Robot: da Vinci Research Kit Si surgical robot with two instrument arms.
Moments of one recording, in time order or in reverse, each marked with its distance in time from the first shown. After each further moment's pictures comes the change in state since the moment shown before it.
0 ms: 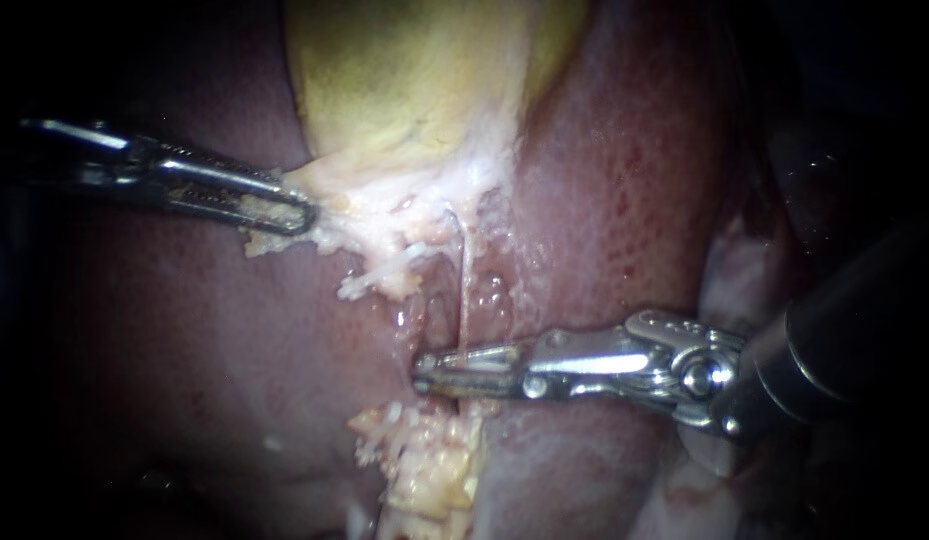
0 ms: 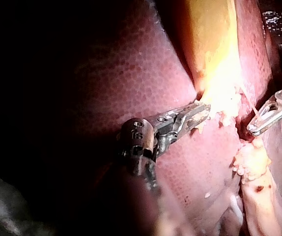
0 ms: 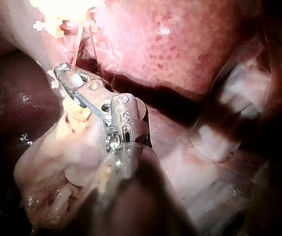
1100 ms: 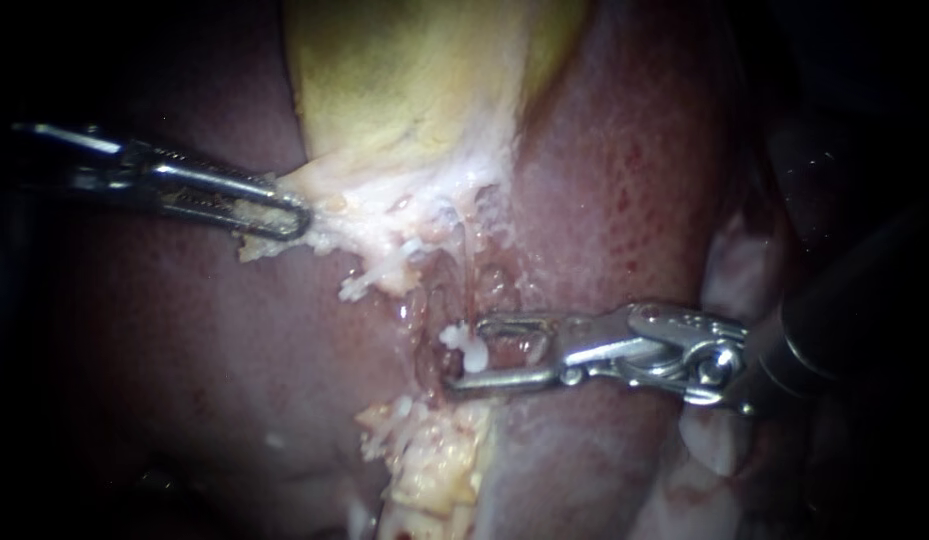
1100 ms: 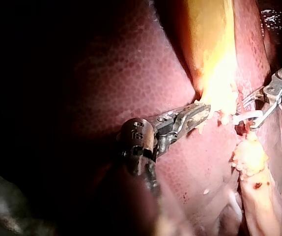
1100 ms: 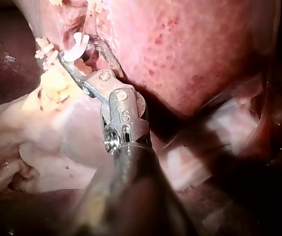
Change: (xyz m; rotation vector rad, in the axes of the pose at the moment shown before) right arm -0.001 0.007 -0.001 -0.163 0.090 -0.340; left arm 0.000 0.000 -0.001 0.000 -0.003 -0.001
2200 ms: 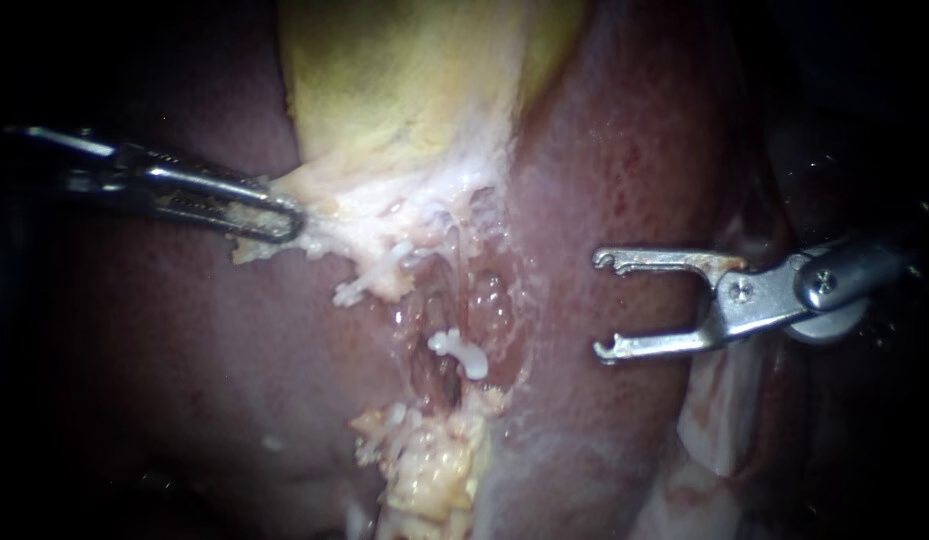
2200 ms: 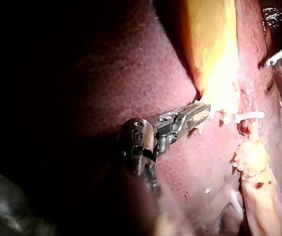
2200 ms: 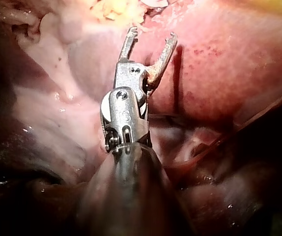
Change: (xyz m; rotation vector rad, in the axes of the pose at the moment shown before) right arm 0.005 -0.002 -0.015 0.022 -0.003 -0.578; left arm -0.001 0.000 0.000 0.004 -0.004 0.003
